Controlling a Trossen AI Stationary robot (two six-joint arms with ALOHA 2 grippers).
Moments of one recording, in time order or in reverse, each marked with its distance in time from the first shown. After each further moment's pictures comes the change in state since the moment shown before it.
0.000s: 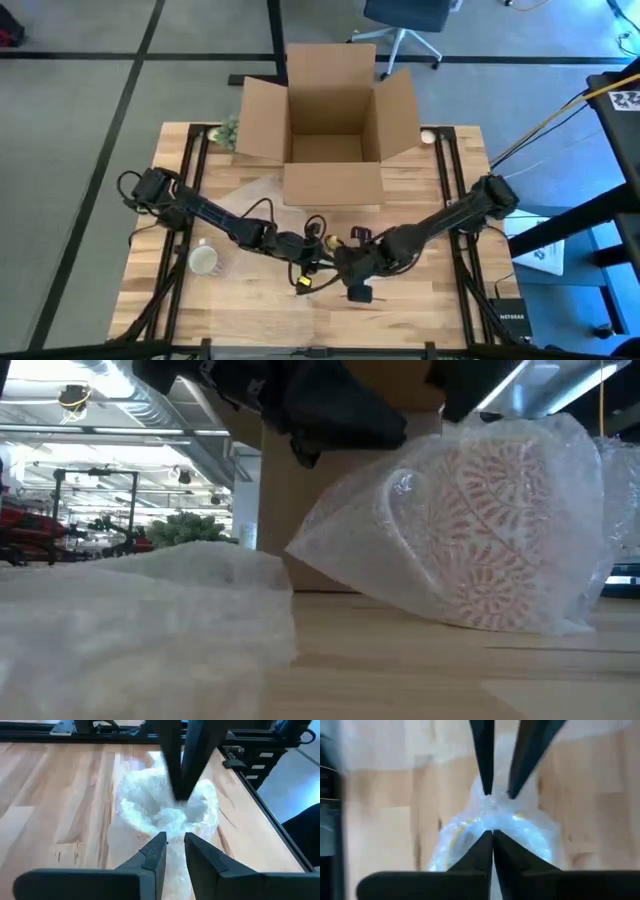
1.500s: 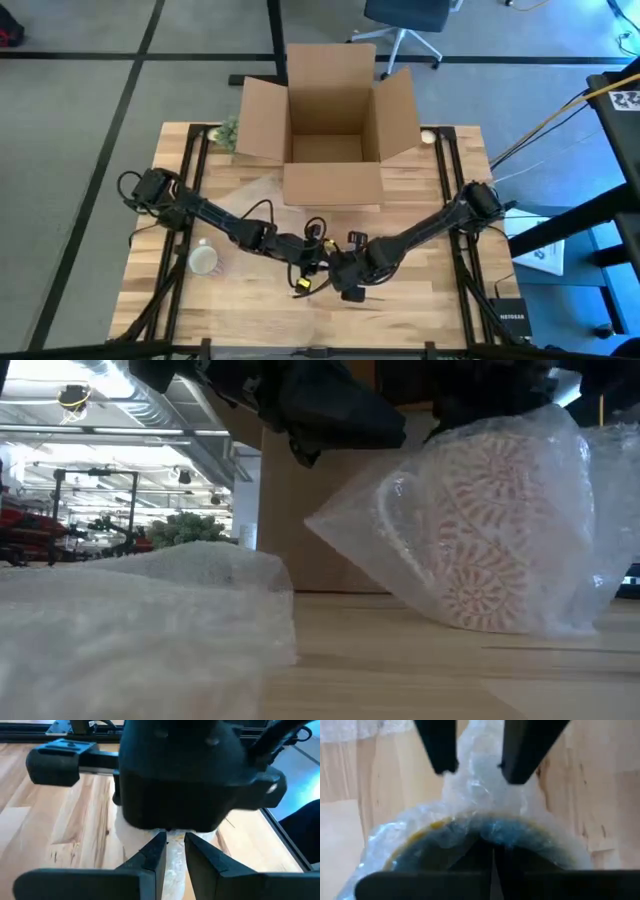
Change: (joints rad) left arm -0.013 0.001 0.000 0.001 0.004 0.007; right arm -0.026 0.151 -0.106 0.095 -0.015 0.032
